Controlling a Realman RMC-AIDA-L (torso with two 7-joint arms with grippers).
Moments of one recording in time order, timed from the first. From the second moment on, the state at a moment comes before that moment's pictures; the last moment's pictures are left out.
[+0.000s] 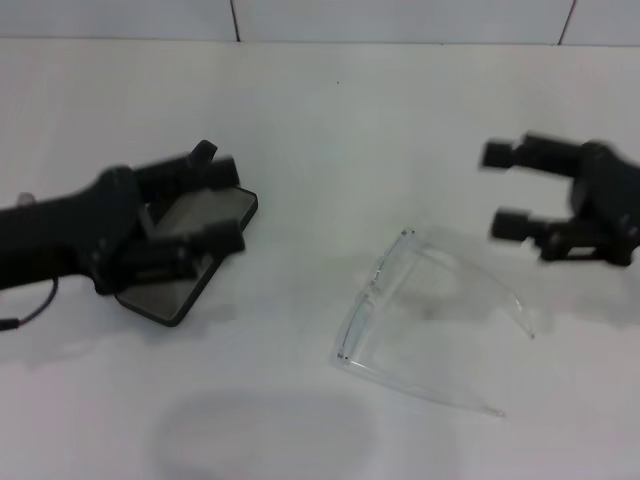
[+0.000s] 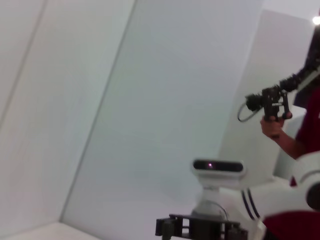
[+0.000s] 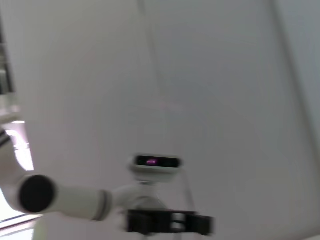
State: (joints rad) left arm -0.42 -2.01 0.76 0.63 1.64 1.99 -1.43; right arm 0.53 1.84 -1.47 -0.42 -1.00 -1.76 1.20
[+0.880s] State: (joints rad) left arm -0.53 -2.09 0.88 1.16 2.16 1.42 -2.27; right arm 0.28 1.84 -0.95 -0.43 -1.00 -1.76 1.08
